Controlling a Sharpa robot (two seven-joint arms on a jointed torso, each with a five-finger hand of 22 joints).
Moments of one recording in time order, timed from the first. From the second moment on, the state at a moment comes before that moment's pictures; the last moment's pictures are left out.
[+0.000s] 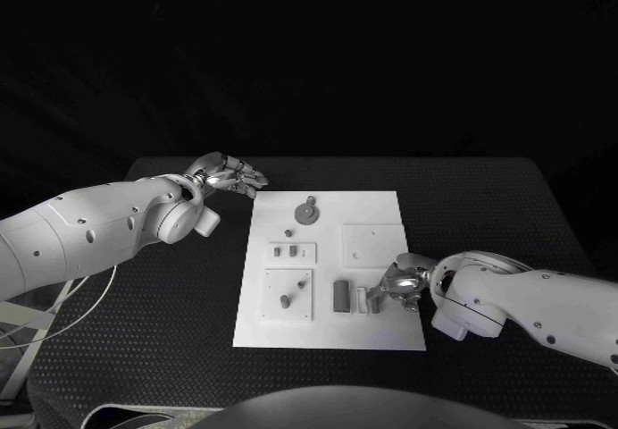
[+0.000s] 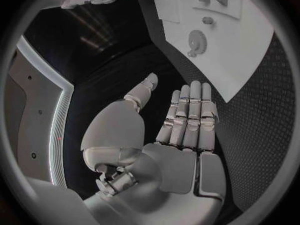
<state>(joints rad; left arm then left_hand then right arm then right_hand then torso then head) 1.22 -0.82 -0.13 1.19 -0.43 -0.20 0.19 1.03 -0.09 0.43 -0.28 0.05 0.83 0.19 0.32 0.44 1.10 0.15 0.07 0.19 0.92 0.10 0.55 0.51 0.02 0.91 0.00 0.07 0.87 1.14 -0.82 -0.22 1.63 -0.92 -0.17 -0.50 0.95 -0.04 0.60 -0.25 0.05 1.07 0.05 0.24 0.70 1.18 -0.03 1.11 1.16 1.32 -0.13 1.46 1.07 0.24 1.20 -0.05 0.90 1.31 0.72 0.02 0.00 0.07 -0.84</state>
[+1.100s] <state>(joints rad) 1.22 -0.82 -0.13 1.19 -0.43 -0.20 0.19 1.03 -0.09 0.43 -0.28 0.05 0.83 0.19 0.32 0.44 1.10 0.15 0.07 0.19 0.92 0.10 0.54 0.51 0.02 0.91 0.00 0.07 0.87 1.14 -0.78 -0.22 1.60 -0.89 -0.19 -0.47 0.95 -0.03 0.60 -0.25 0.05 1.07 0.05 0.24 0.70 1.18 -0.03 1.11 1.15 1.32 -0.13 1.46 1.06 0.24 1.20 -0.05 0.90 1.31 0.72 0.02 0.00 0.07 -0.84</state>
